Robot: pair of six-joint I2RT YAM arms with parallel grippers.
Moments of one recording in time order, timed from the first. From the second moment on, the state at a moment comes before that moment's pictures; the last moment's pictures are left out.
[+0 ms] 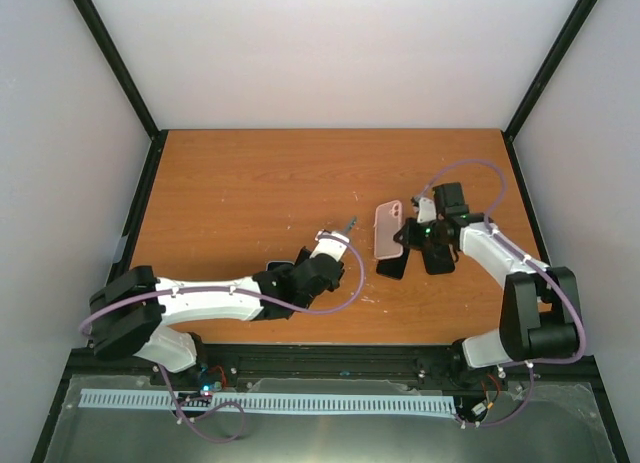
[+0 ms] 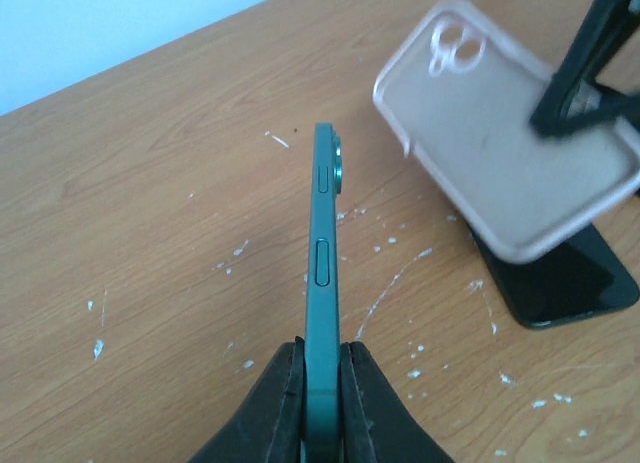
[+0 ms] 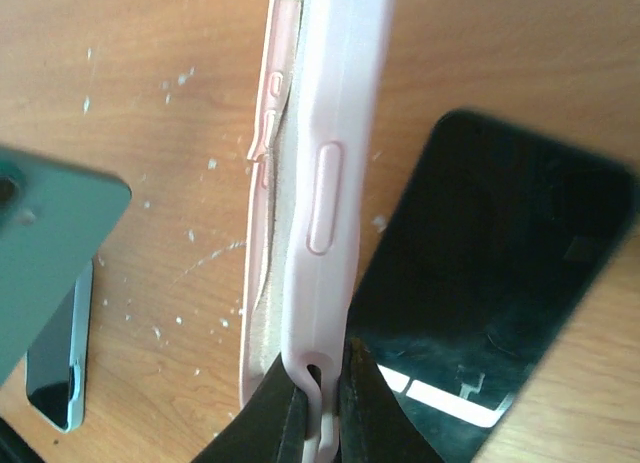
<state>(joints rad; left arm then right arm) -1.17 1.44 0.76 0.10 -0.66 -0.24 0.18 1.44 0.82 -0.46 -0.50 0.28</state>
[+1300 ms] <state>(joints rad) -1.26 2.11 1.11 -0.15 -1.06 -0.09 -0.20 1.10 0.78 -0.47 -0.52 0.07</state>
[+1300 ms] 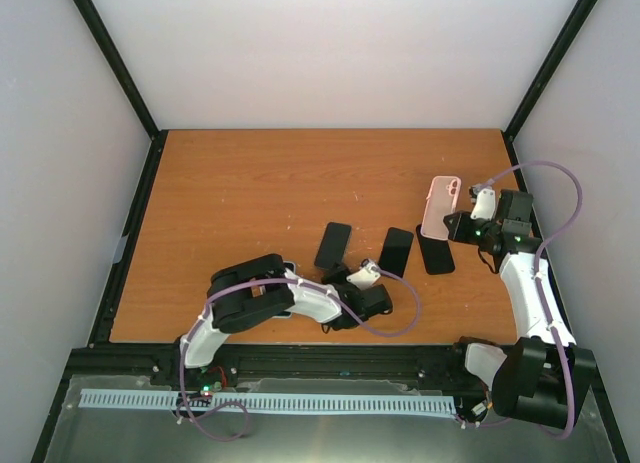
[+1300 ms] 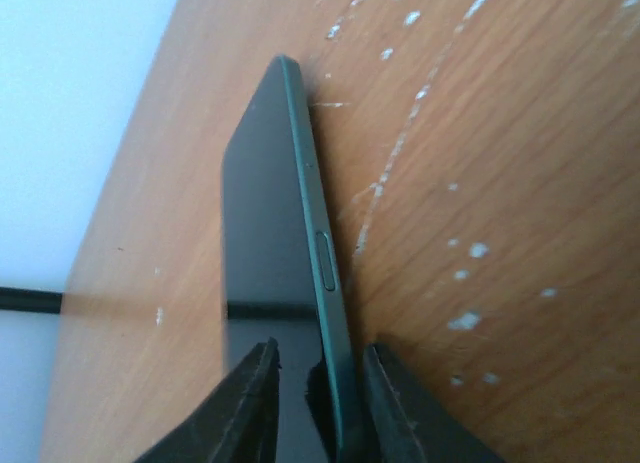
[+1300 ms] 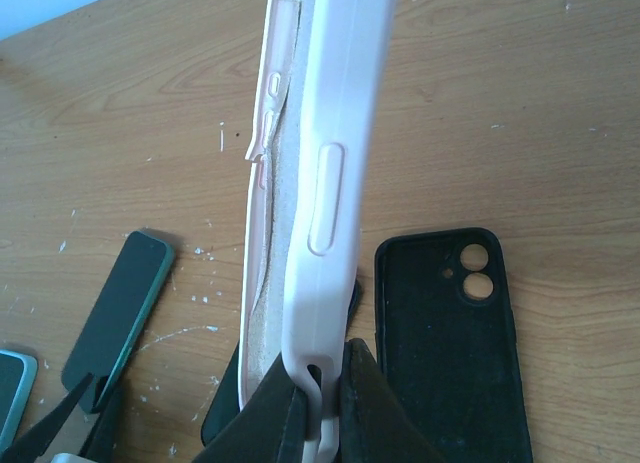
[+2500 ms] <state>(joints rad) -1.12 1.15 0.64 -0.08 -0.43 -0.42 -0.36 1.71 1.37 -1.06 -0.58 -0.45</state>
